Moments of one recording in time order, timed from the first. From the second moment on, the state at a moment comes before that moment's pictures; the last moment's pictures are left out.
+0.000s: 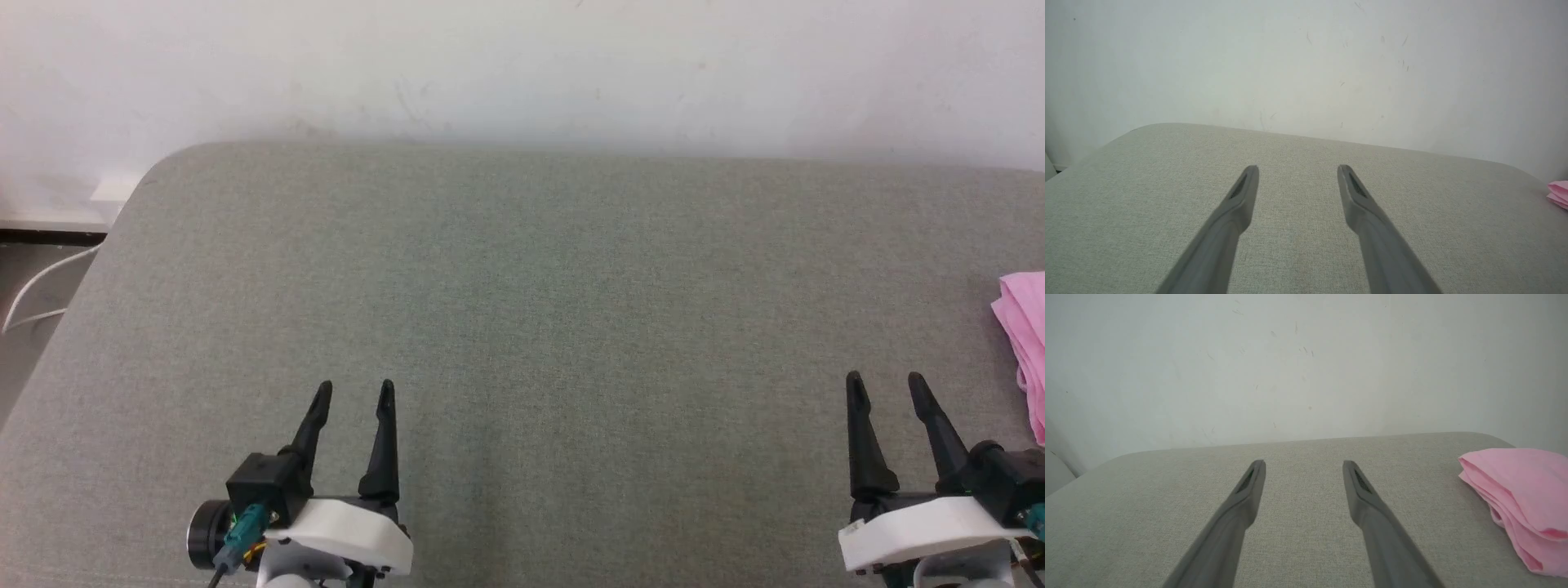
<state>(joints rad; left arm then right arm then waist) -0.04 0.05 -0.09 0.19 -0.19 -0.02 -0.26 0.04 -0.05 -0.10 0.10 0.19 0.13 -0.23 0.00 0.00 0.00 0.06</state>
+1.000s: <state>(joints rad) -0.03 0.05 -0.10 0.19 -0.19 -0.01 -0.25 0.04 -0.05 -0.09 0.11 0.19 0.13 -0.23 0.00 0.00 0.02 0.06</state>
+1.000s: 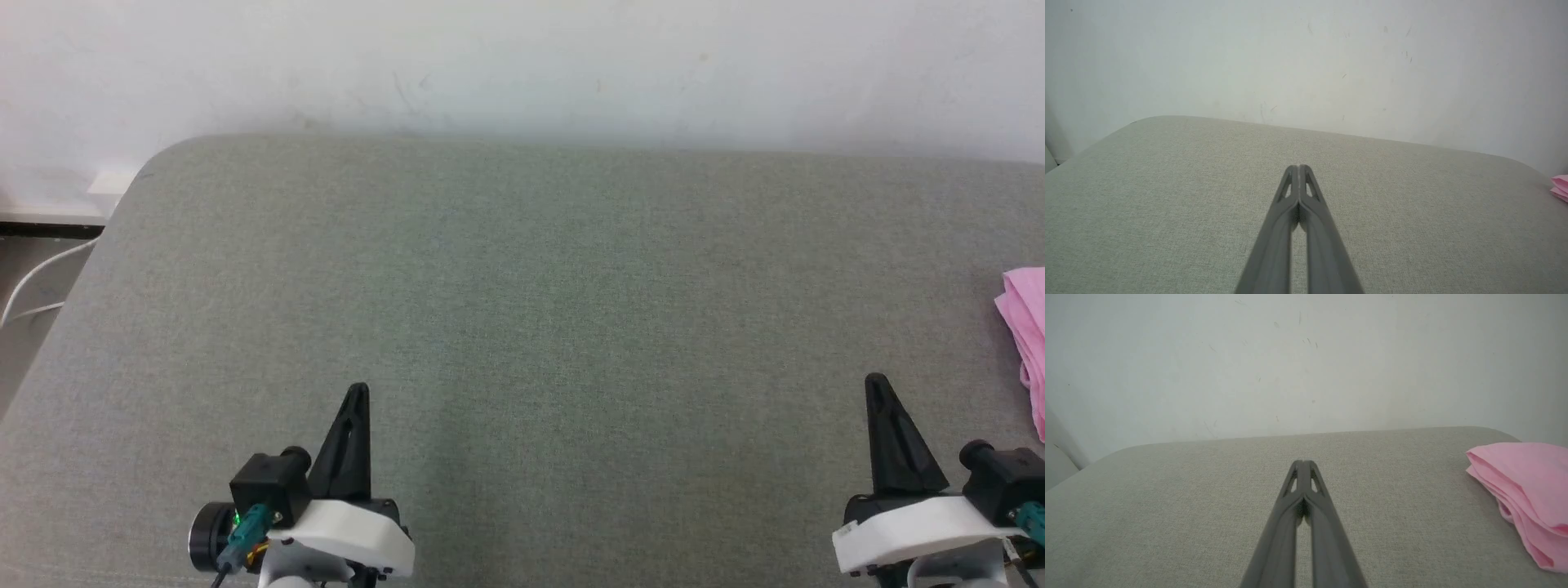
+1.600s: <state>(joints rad) -0.03 0.05 -0.09 0.16 -0.17 -0.01 -0.21 0.04 -0.05 -0.07 0.10 0.17 0.13 -0.19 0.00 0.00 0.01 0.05</state>
